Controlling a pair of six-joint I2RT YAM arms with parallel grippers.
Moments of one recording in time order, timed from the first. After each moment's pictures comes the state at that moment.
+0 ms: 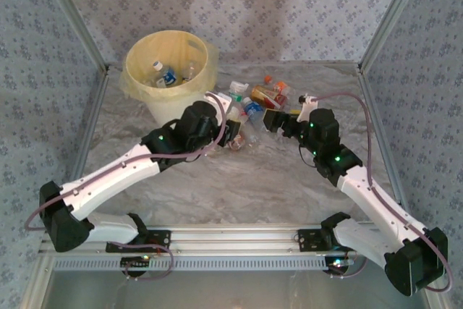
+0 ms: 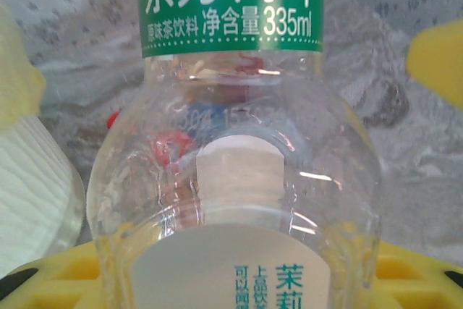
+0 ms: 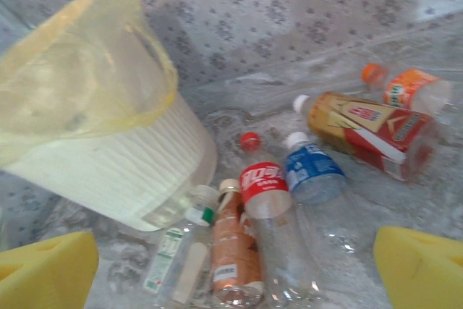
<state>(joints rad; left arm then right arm) -0.91 1.27 1.20 -0.40 -0.25 -0.22 0.45 0.96 0.76 -0.06 -0.08 0.49</state>
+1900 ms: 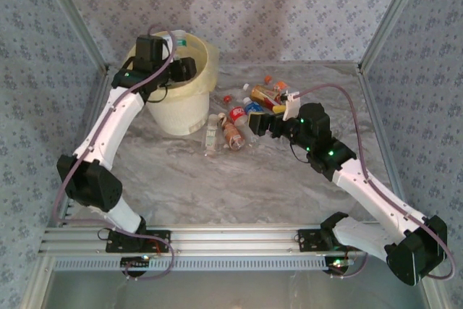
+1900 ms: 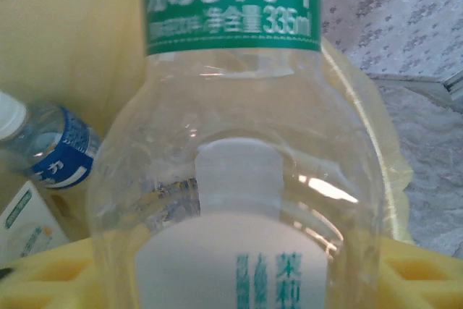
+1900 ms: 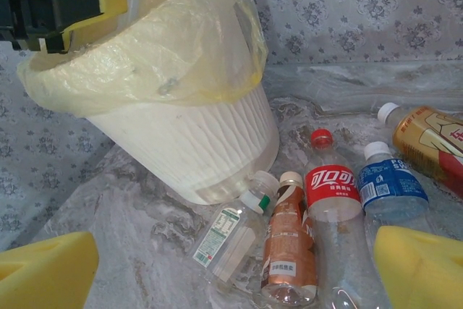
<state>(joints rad) -0.31 1.62 1.70 -0.64 0.11 -0.33 0.55 1.03 0.86 -0.09 -0.14 0.37</state>
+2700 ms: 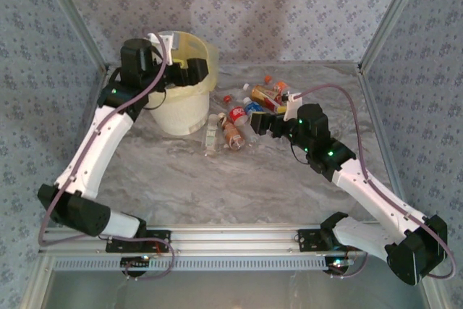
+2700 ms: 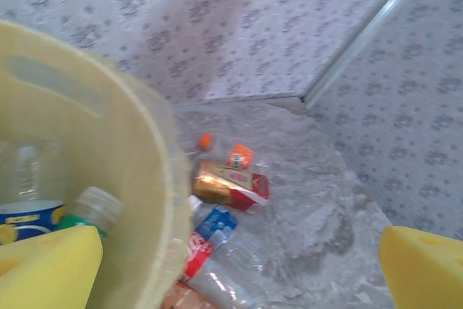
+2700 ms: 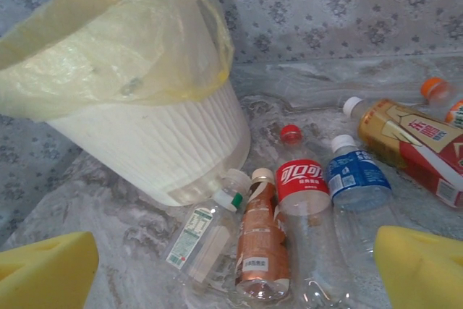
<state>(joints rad) -0.38 1.39 1.57 -0.49 0.35 -0.35 0.56 1.04 0.86 -0.13 -0.04 0.38</state>
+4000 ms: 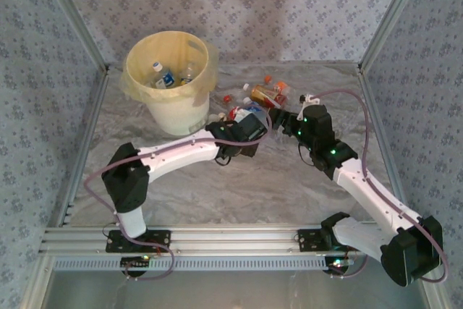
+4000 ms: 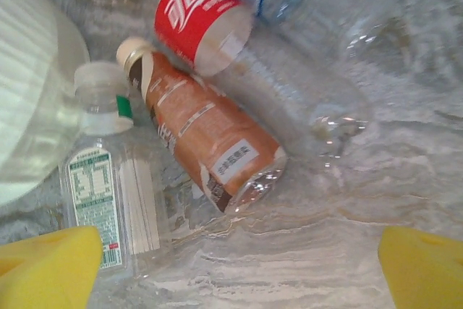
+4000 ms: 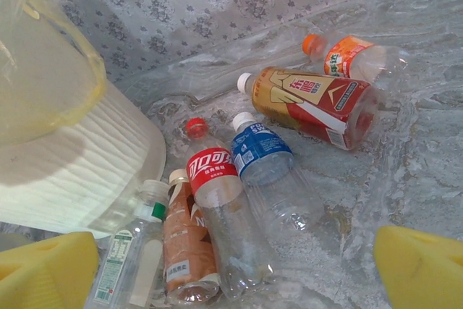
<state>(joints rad) -1.00 1.79 1.44 -0.74 -0.51 -0.53 0.44 1.04 0.80 -0.18 0.07 0.54</state>
